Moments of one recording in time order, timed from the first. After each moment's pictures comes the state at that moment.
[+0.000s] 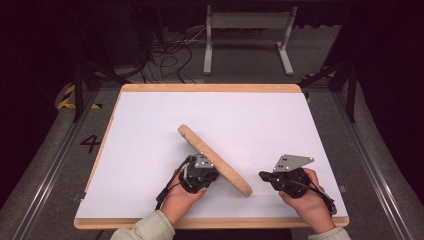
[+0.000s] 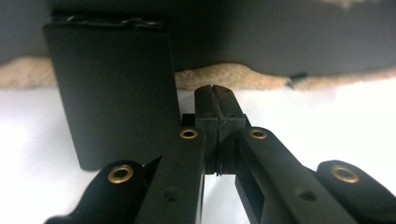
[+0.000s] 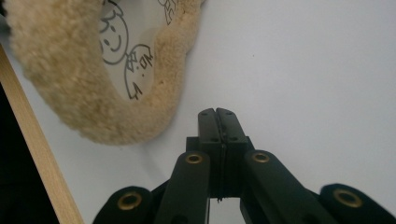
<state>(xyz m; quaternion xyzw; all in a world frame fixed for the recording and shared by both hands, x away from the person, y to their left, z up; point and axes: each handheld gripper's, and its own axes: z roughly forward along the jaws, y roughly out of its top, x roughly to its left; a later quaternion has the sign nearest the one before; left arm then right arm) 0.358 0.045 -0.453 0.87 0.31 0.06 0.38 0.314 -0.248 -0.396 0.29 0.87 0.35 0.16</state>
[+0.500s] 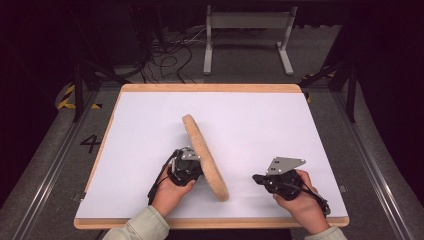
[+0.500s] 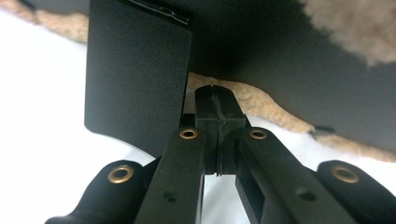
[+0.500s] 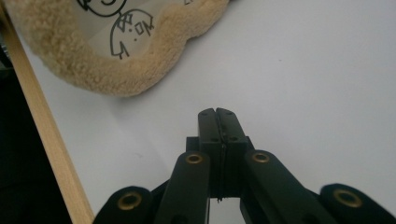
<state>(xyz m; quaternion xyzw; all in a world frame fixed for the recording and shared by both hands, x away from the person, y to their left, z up) 0.374 0.073 -0.452 0.86 0.35 0.07 0.37 0.312 -0.230 -0.402 0.27 0.88 0.35 0.15</state>
